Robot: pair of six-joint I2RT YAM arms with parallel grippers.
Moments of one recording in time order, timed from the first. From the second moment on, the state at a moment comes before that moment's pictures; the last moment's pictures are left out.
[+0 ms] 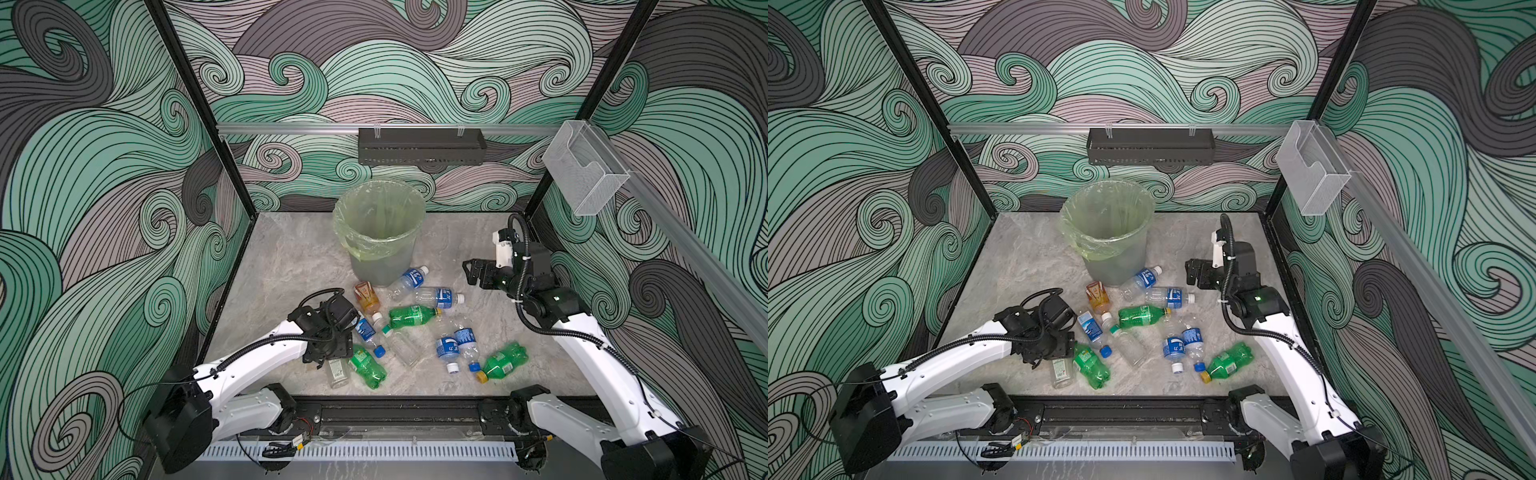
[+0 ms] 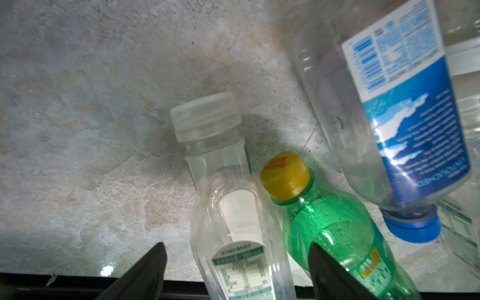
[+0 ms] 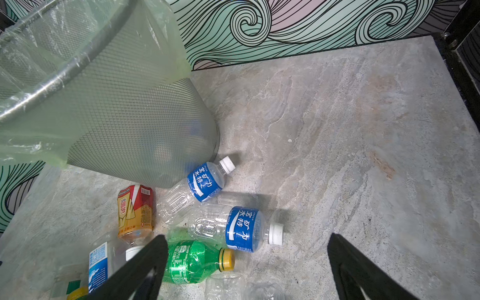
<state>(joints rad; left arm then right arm) -0.74 1.15 0.73 -1.00 -0.11 -0.85 0.25 1.03 0.97 -0.55 -0.06 0.24</state>
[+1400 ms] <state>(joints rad) -0.77 1.07 0.86 -1.02 -0.34 -0.83 0.24 0.99 0.92 -0.60 -0.01 0.24</state>
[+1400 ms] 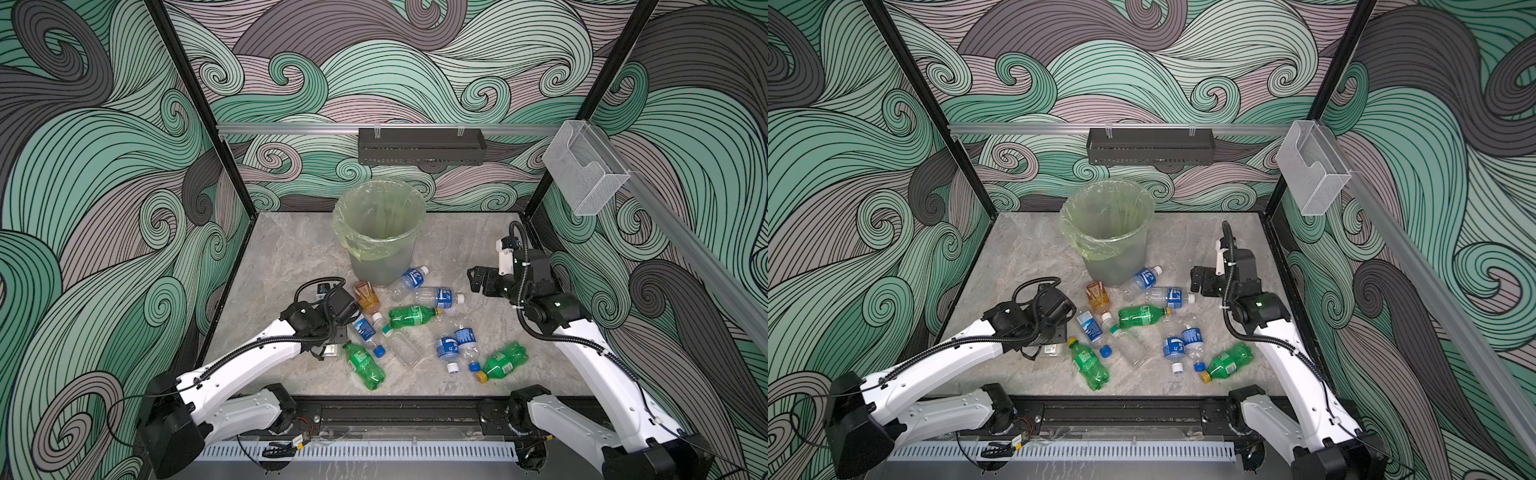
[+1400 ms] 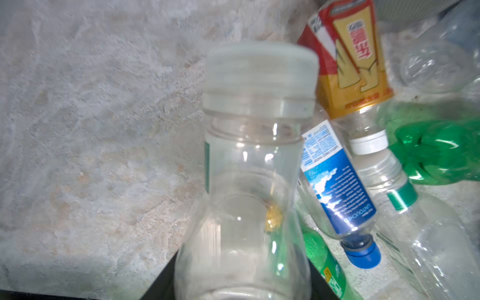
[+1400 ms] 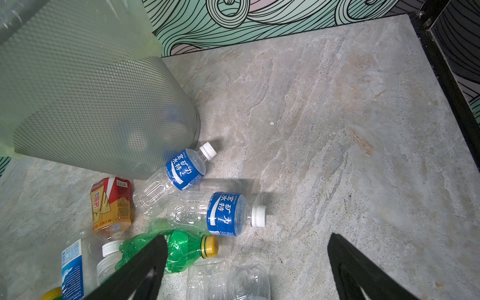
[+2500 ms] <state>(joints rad) -0.54 1.43 1.76 -0.60 -0.08 -0.24 0.24 1.00 0.86 -0.63 -0.03 0.26</state>
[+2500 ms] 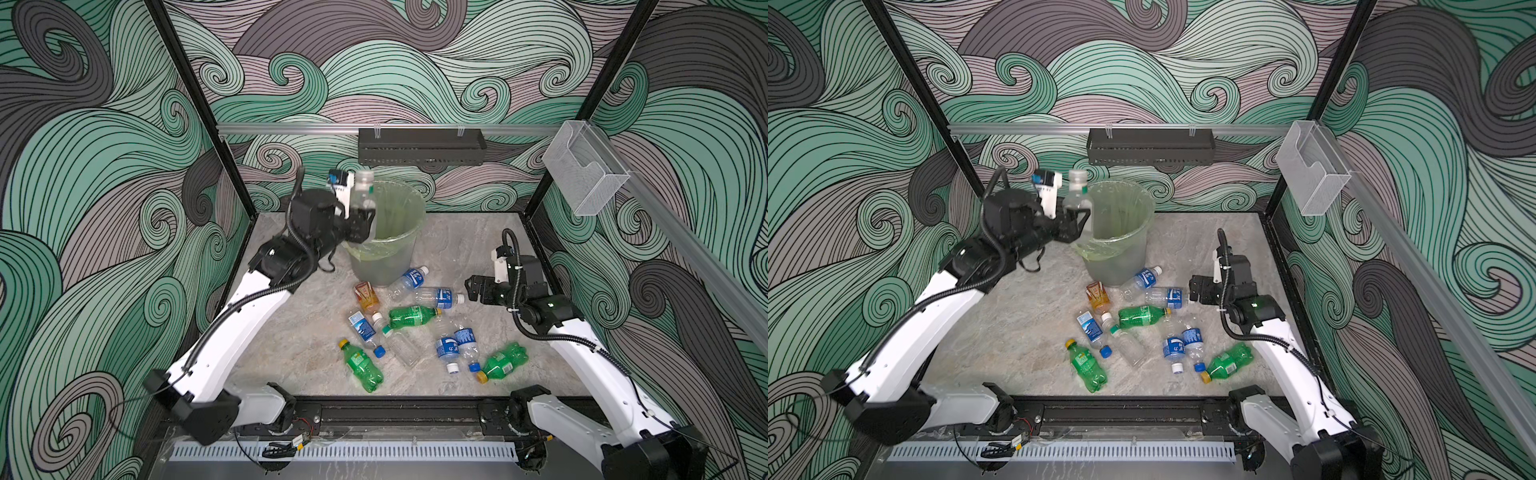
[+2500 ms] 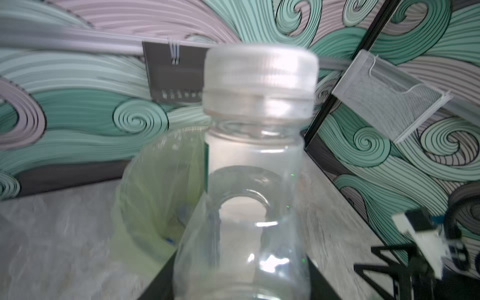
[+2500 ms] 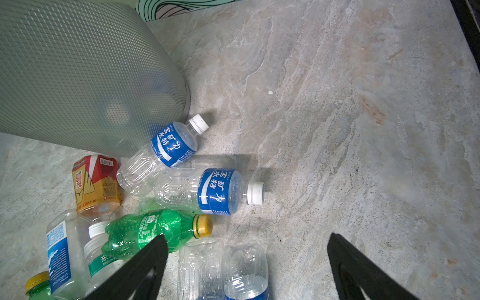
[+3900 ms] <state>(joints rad) -0.39 0.94 1.04 -0.75 -0.24 -0.26 0.22 1.00 0.87 -1.23 0.21 0.70</state>
